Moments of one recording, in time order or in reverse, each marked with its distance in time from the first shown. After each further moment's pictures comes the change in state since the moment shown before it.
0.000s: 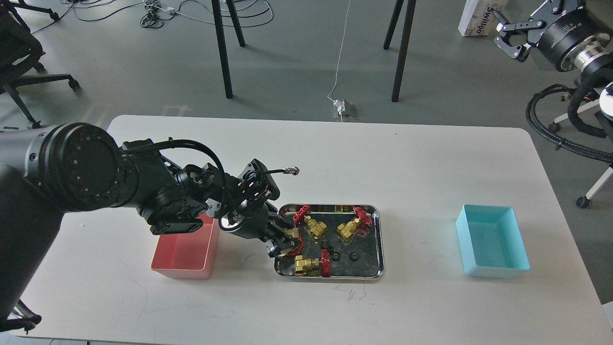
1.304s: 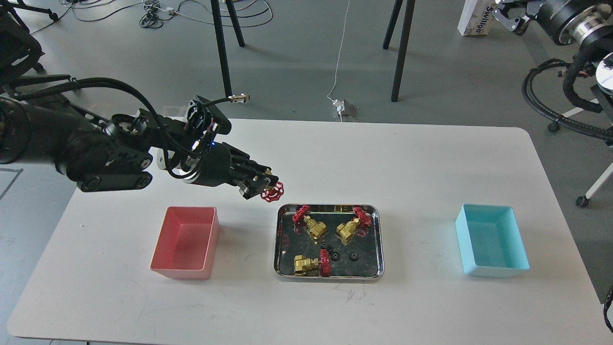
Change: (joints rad) left arm -0.238 0.396 -0.125 -0.242 0.017 0.013 0.000; right arm 0.134 0.040 0.000 0.008 0.000 -0.138 -0.002
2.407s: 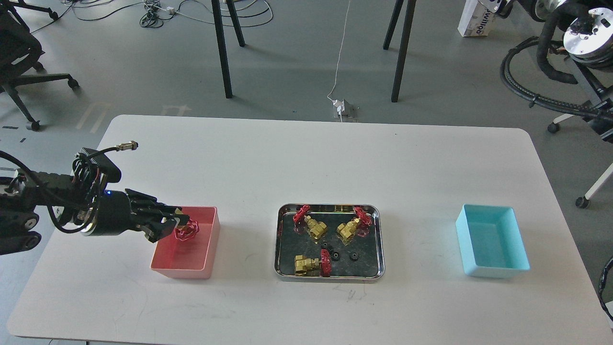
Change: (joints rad) left arm 0.327 0.399 -0.188 -0.013 0.364 0.004 0.000; right arm 0.091 0.051 -0.139 -0.011 0.000 -0.219 -0.001
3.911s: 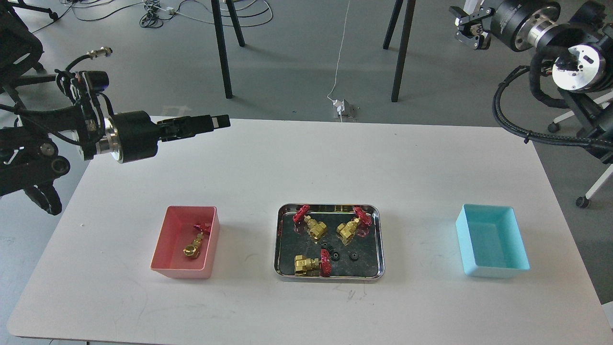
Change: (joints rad) left arm 0.111 0.093 -0.780 -0.078 -0.635 -0.434 0.000; right arm 0.002 -0.021 -0.191 0.065 -0.365 0.261 -0.012
